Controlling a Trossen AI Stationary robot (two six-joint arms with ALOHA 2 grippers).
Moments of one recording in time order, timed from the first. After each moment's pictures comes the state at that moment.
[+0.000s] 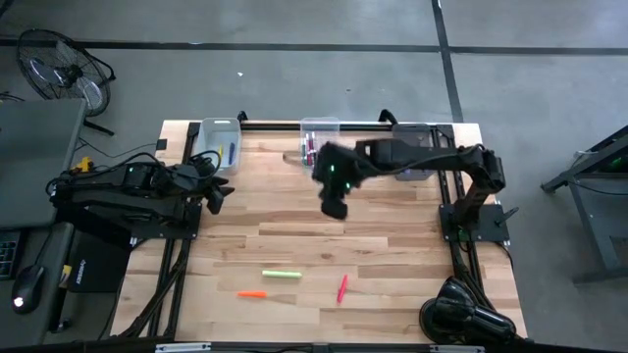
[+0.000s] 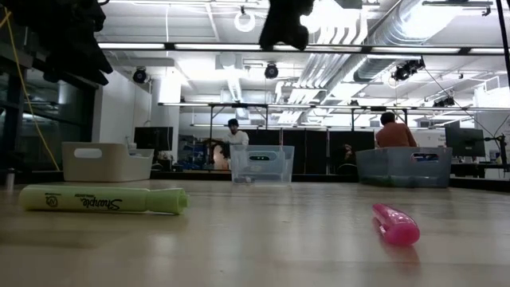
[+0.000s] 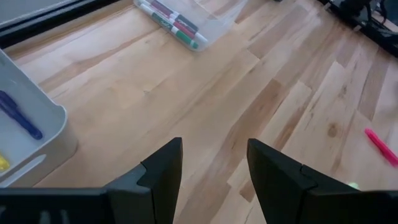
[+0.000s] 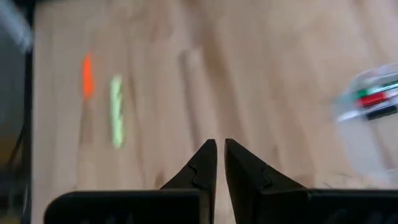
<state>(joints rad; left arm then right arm) -0.01 0.48 0.68 -0.89 -0.35 -0.67 -0.08 1.78 1.75 -0.91 -0.11 0.21</state>
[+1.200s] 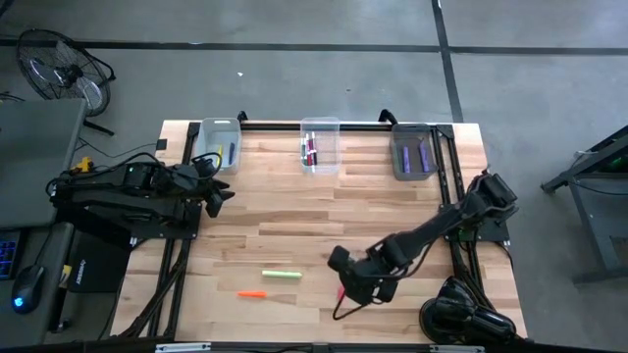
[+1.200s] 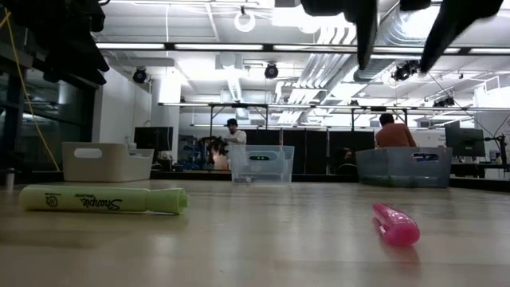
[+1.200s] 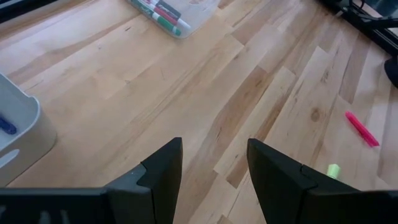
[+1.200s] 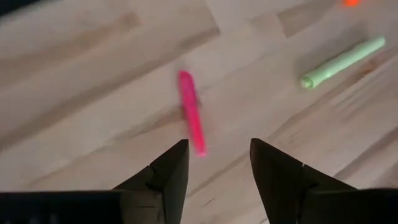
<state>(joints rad) -0.01 0.48 0.68 -0.89 -0.27 -0.66 0.49 1.80 1.40 -0.74 0.02 -0.57</state>
